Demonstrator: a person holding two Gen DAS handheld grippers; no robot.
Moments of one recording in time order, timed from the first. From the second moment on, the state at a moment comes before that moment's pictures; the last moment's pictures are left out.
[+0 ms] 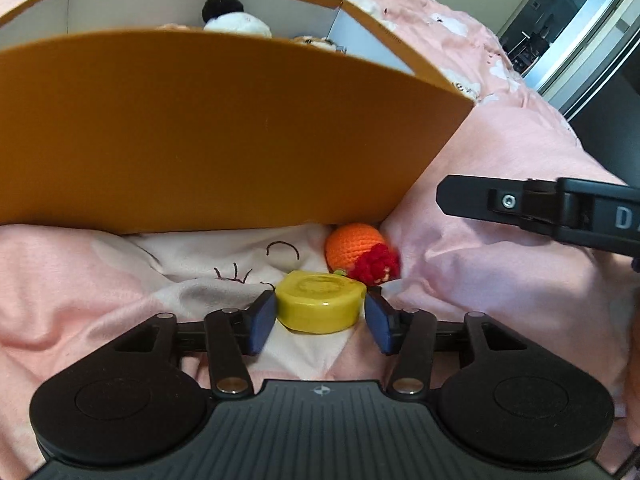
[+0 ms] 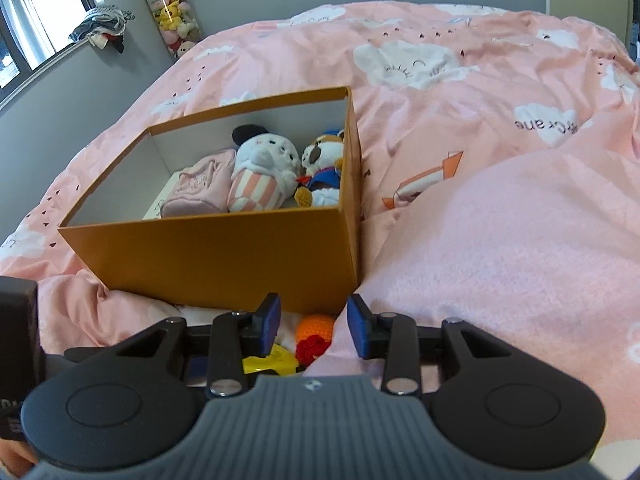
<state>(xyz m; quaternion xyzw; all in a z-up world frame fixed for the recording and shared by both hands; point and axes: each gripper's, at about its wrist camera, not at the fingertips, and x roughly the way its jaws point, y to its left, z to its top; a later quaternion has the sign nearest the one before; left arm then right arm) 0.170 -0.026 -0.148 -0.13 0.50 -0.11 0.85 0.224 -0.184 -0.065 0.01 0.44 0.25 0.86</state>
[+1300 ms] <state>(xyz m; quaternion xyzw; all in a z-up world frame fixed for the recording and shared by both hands) 0.133 0.020 -0.109 -0.14 0.42 -0.03 0.90 0.252 -0.125 -0.145 -0.13 0.52 0.25 0.80</state>
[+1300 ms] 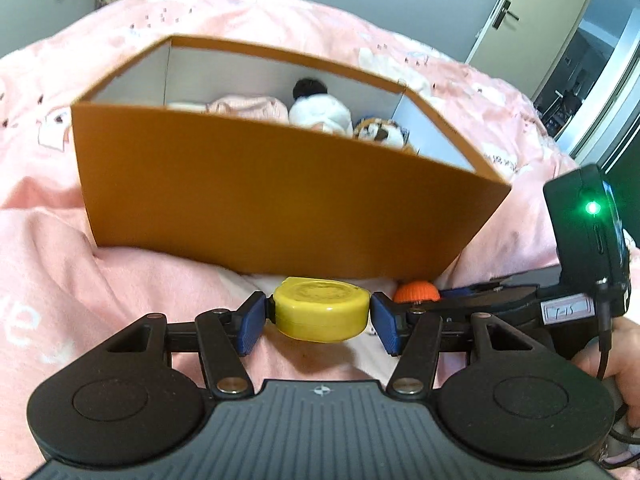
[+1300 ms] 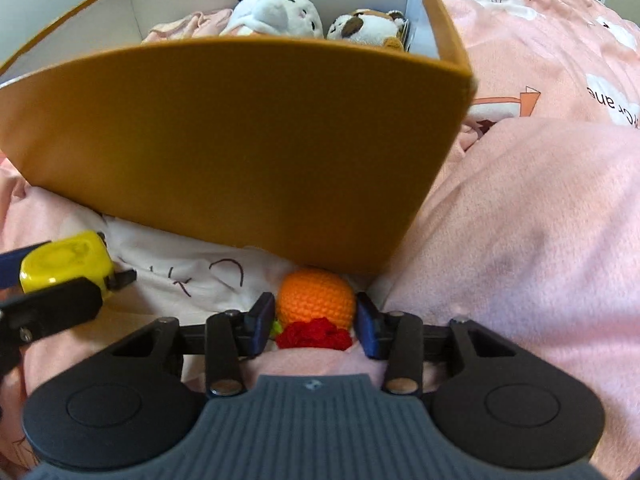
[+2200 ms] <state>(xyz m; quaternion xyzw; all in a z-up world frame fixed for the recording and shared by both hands) 0.176 0.032 -0.017 -0.17 0.30 -0.01 0.94 0.264 -0.096 -0.020 -0.15 0.36 0.28 0.88</state>
